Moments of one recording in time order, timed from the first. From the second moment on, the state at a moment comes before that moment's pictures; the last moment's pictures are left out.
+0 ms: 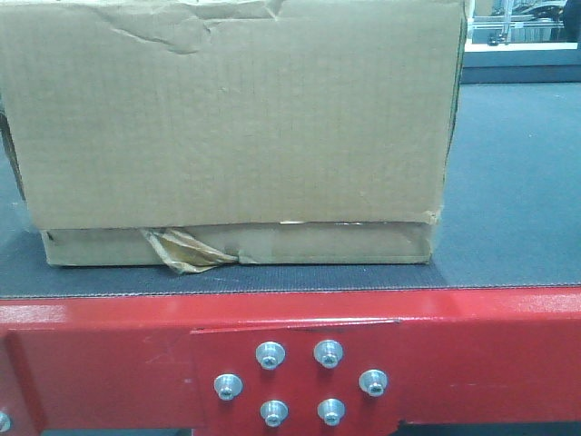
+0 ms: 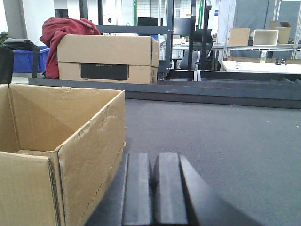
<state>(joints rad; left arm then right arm) -0.04 0.07 -0.42 0.25 0.50 -0.16 0.23 0.25 -0.40 -0.07 0.17 0.09</state>
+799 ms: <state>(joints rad) 0.03 0.01 0.00 0.11 0.07 -0.16 0.23 0.25 -0.40 -0.07 0.17 0.09</state>
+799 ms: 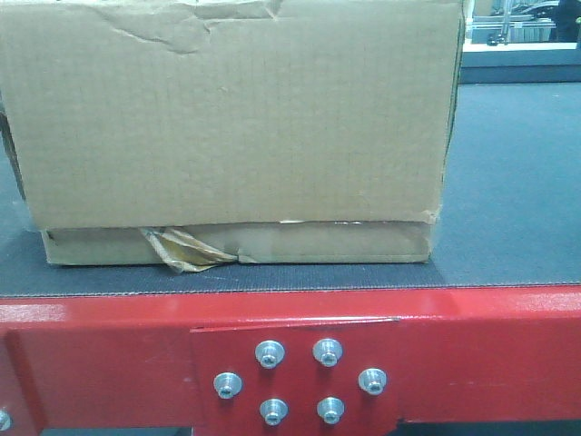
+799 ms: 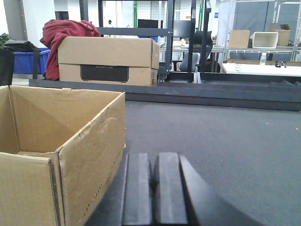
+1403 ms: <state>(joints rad) 0.03 0.01 0.00 0.11 0.07 -0.16 0.23 0.25 -0.40 -0.07 0.17 0.09</state>
